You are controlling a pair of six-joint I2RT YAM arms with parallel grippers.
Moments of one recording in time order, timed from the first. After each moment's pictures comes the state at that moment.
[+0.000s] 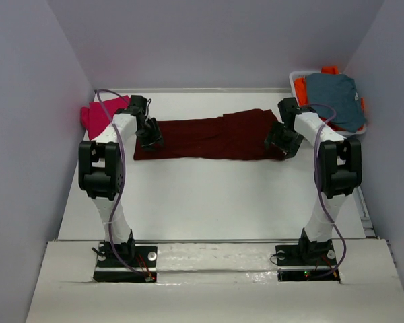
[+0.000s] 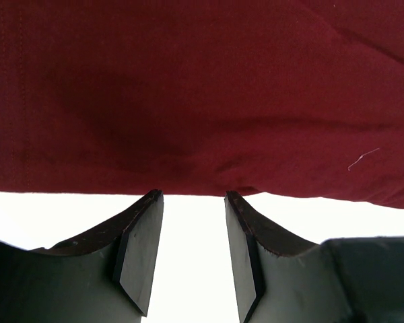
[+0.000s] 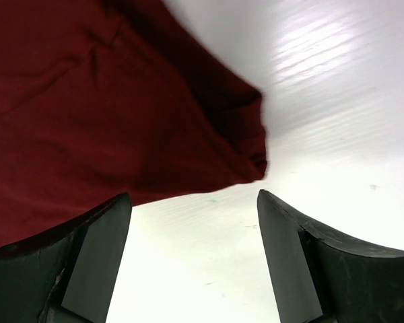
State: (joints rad) left arm -0.11 1.93 1.48 -0.72 0.16 -0.48; right arm 0.12 1.95 1.51 -0.89 0.07 0.63
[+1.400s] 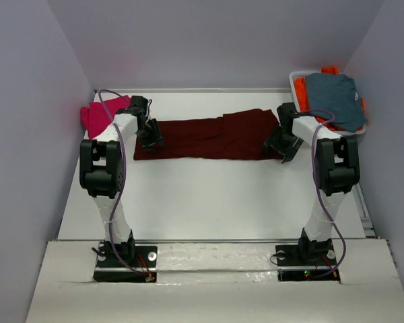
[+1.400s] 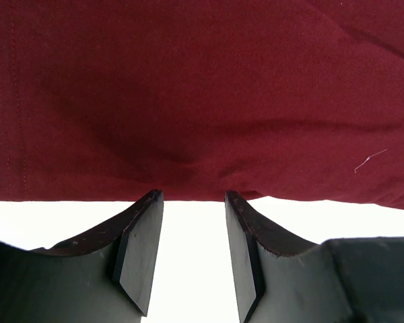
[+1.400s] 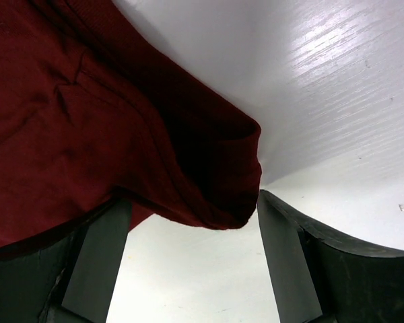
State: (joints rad) left arm -0.11 1.95 1.49 -0.72 0.16 -0.47; right arm 0.10 1.97 1.45 -0.81 0.11 0.72
